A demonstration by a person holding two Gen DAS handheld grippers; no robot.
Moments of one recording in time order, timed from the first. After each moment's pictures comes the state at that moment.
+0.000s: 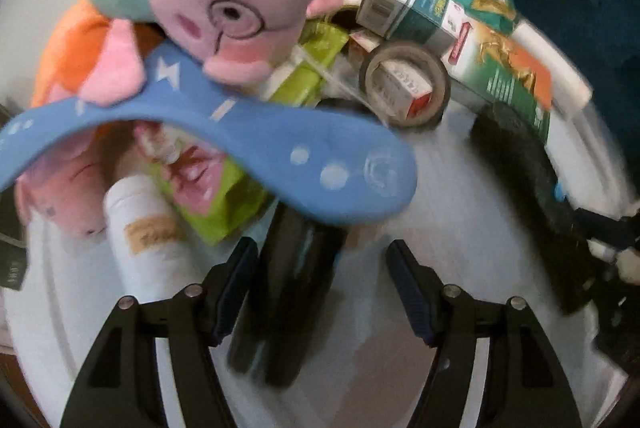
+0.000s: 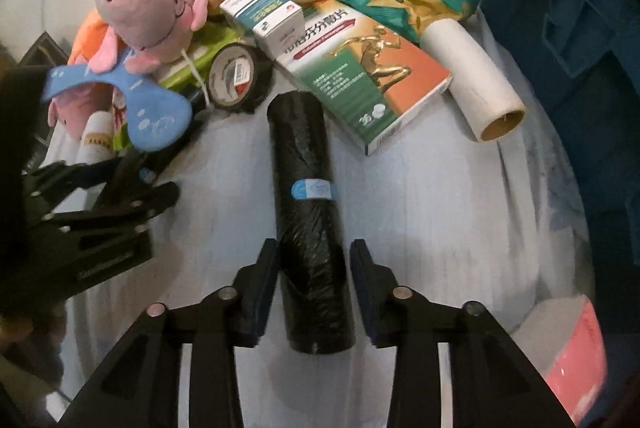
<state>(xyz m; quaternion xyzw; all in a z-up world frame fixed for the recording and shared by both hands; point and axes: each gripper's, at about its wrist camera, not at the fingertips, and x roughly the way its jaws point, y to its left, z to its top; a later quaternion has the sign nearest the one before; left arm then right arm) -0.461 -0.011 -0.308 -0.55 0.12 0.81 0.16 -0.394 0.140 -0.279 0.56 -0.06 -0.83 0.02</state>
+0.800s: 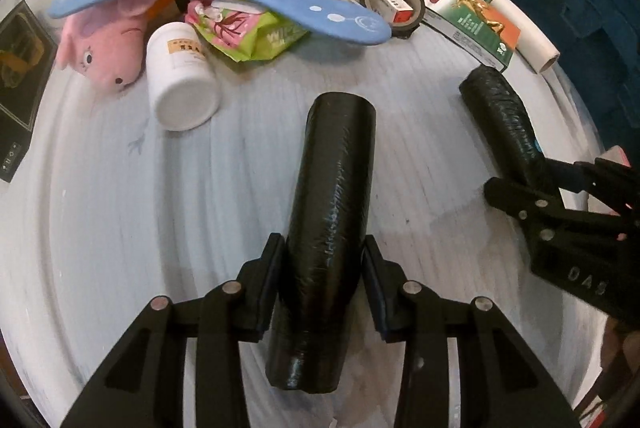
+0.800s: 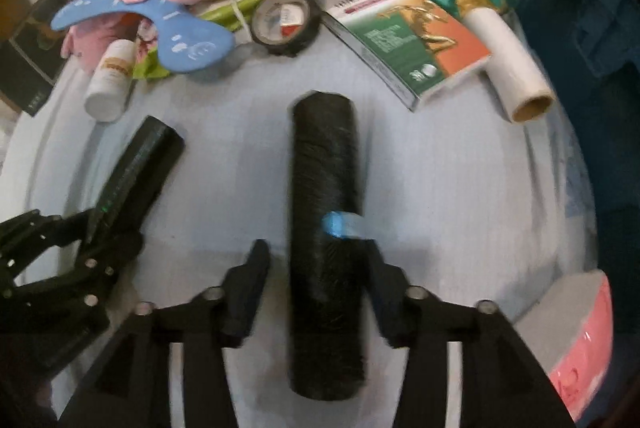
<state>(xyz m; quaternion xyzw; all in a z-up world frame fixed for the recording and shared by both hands) -0.369 -0.055 -0.307 -0.58 0.07 0.80 0.12 -0.374 0.103 -0.280 0.58 0.01 -0.81 0.06</state>
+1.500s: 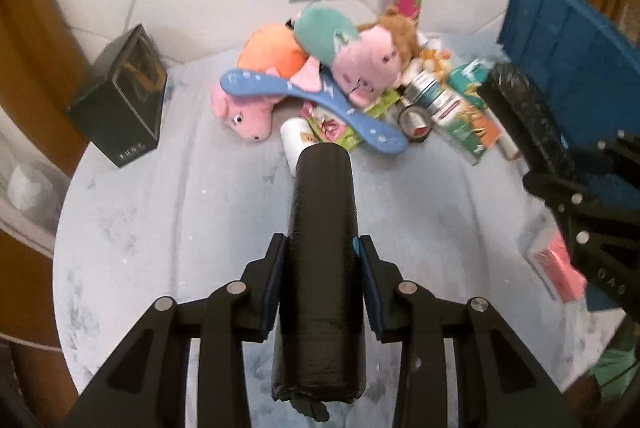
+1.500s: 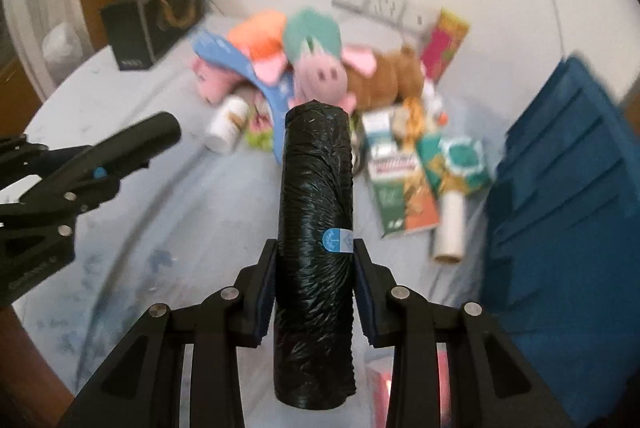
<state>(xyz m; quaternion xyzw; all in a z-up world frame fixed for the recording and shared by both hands) -0.289 -0.081 -0.144 -0.49 0.04 0.87 0.03 -0.338 0.030 -0.121 0.46 0.20 -0.85 0.16</state>
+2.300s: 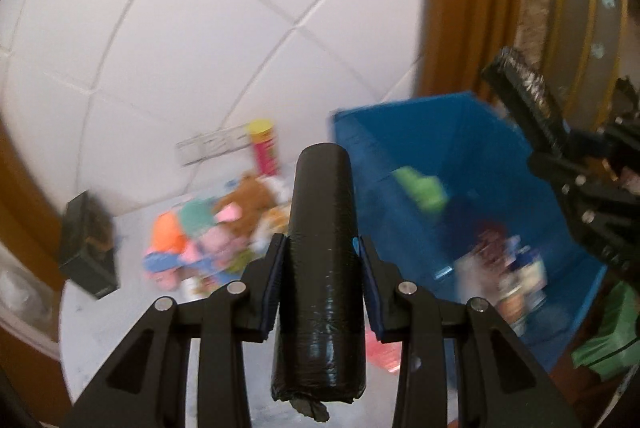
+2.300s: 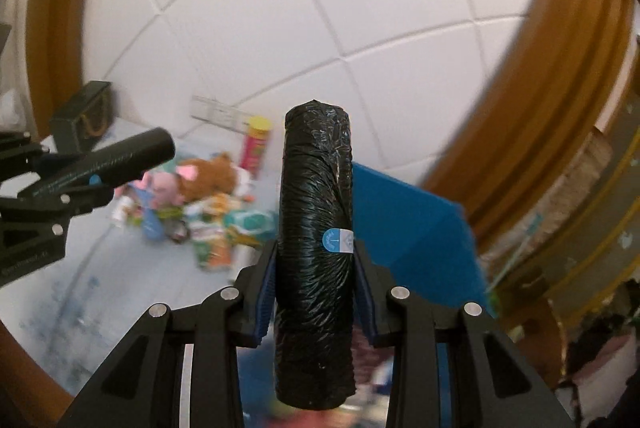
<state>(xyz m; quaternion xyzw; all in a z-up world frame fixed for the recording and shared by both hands) -0.265 0.175 0.122 -0.37 0.06 0.91 0.16 -0.268 0.285 0.152 0.34 0.20 -0.92 0.01</state>
